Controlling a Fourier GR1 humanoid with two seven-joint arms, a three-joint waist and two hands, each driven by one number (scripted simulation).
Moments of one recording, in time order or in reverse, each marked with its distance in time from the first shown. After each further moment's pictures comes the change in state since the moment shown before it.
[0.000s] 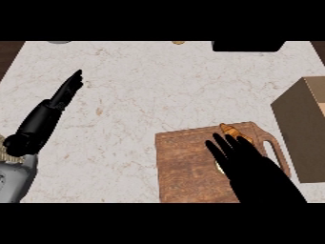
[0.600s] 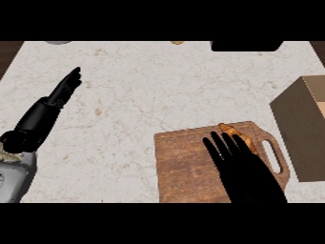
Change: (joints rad) left arm -0.006 -0.039 0.054 -0.013 -0.036 -0.046 0.033; right arm 0.044 0.101 0.020 0.124 0.206 0.040 -0.048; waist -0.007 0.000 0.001
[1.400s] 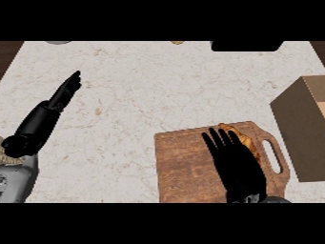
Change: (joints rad) left arm 0.028 -0.067 0.066 0.002 -0.077 -0.064 -0.026; right arm 0.051 0.113 -0.072 0.249 0.189 -0.042 -0.202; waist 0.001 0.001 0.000
